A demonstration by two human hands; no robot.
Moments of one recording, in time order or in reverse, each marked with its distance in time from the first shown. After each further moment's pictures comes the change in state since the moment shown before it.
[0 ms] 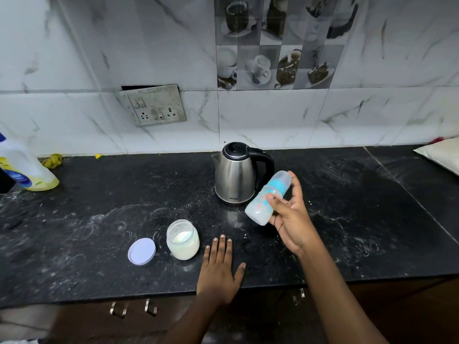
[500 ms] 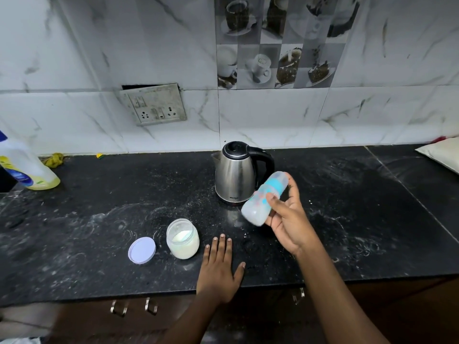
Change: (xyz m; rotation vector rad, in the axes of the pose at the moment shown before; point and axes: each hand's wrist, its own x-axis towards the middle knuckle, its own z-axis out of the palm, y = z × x) left_hand 0.000 0.000 0.001 -0.034 0.030 0.015; right_hand -0.002 0.001 0.006 0.136 -0.024 0.030
